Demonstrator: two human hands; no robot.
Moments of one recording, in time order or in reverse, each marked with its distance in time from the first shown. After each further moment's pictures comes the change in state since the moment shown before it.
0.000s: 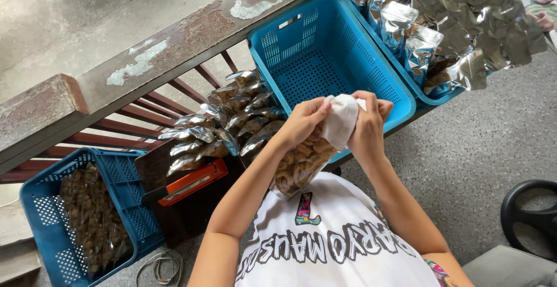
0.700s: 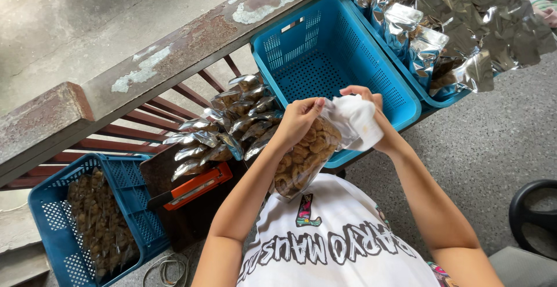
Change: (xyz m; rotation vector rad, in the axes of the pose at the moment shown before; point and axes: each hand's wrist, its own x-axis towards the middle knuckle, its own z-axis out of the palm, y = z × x) left_hand 0.003 0.013 -0.011 0.230 0.192 -0.056; right_hand 0.036 0.037 0.000 0.377 -0.302 -0.149
